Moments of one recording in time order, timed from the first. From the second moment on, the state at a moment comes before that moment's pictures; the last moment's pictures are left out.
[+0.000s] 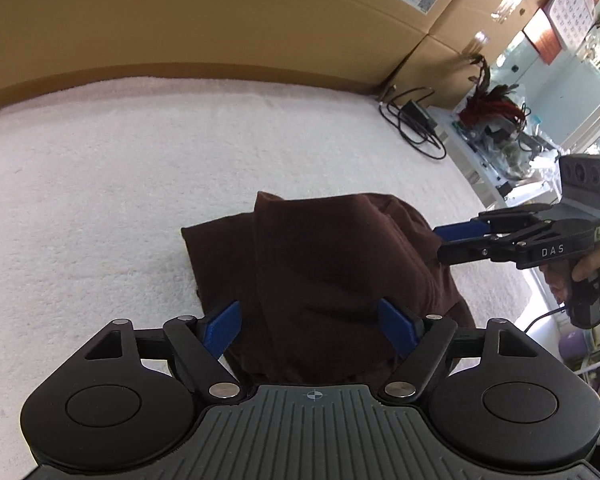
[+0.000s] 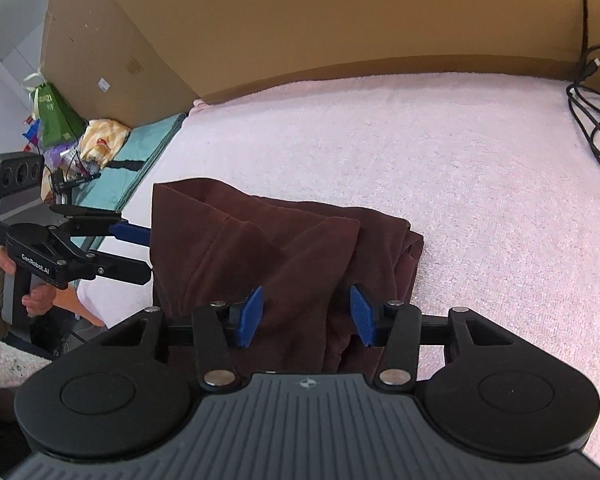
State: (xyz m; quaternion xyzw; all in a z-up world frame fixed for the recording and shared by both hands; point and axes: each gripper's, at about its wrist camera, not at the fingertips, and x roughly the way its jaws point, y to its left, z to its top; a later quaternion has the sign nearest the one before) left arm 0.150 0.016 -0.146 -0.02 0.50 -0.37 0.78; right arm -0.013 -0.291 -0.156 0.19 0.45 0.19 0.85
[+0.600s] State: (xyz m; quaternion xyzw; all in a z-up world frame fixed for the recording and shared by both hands) left arm 0.149 0.031 -0.168 -0.06 0.52 -0.35 0.77; right arm -0.026 -0.295 -0.151 0.21 0.44 0.18 0.86
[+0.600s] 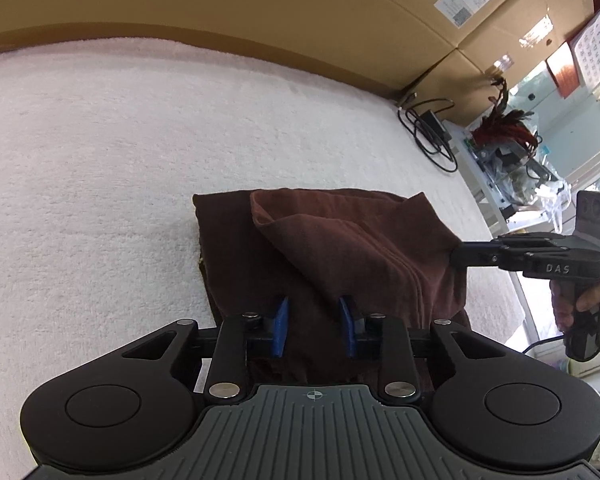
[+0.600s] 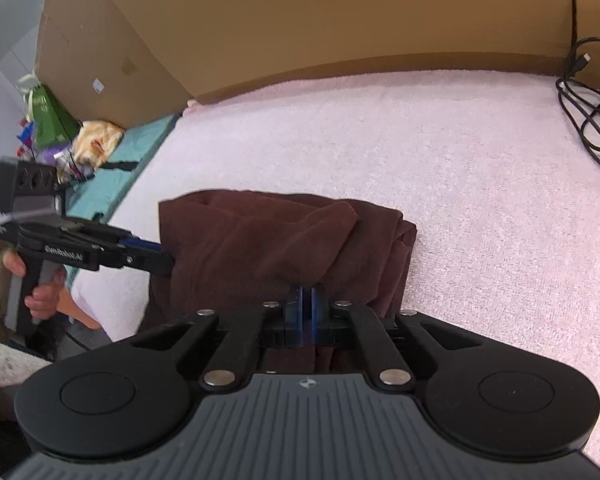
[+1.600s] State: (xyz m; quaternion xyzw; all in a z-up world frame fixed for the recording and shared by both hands) left arm 0.168 -0.025 -0.121 0.21 0.44 -0.47 0.74; right arm 0.017 -0.290 -0.132 0.14 0.43 0.16 0.88
